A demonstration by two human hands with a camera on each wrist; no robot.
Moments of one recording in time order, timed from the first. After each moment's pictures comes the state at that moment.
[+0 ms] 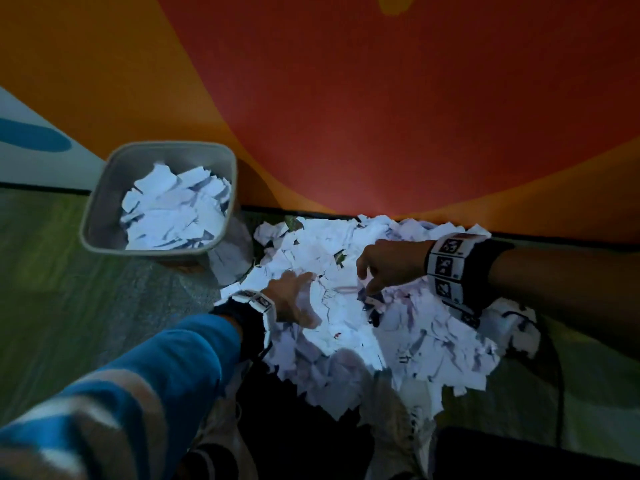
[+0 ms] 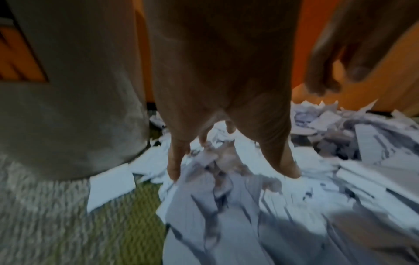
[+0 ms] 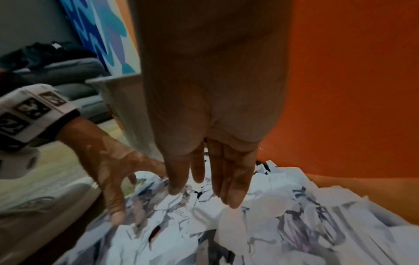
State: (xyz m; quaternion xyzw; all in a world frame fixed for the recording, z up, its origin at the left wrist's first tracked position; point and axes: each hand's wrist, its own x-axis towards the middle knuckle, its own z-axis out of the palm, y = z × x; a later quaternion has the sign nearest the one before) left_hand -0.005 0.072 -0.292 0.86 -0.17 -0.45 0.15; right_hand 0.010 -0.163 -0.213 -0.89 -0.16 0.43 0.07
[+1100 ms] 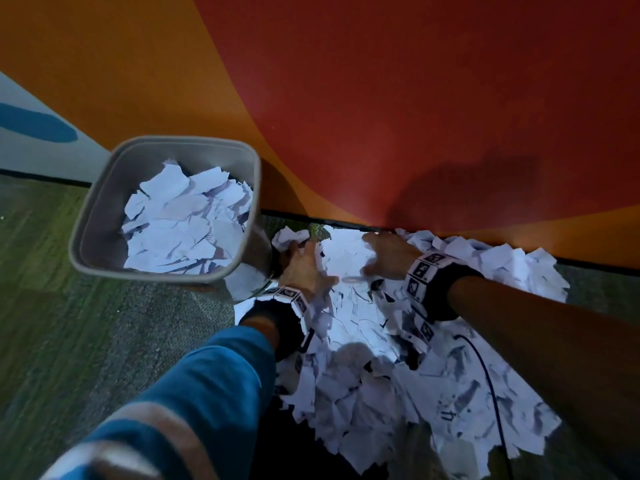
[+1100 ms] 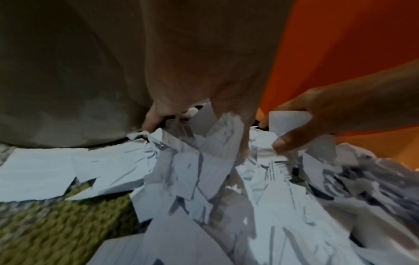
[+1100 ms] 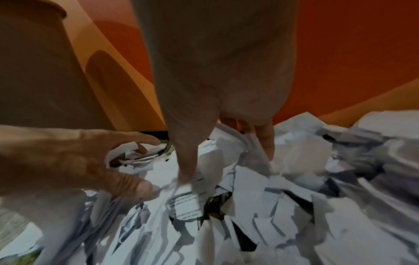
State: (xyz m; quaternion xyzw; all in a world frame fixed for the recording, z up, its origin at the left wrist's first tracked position) left_hand 0.074 0.067 -0.360 0.91 0.02 -0.27 0.30; right_hand 0.094 -0.139 -0.331 -0.94 -0.05 0.30 0.13
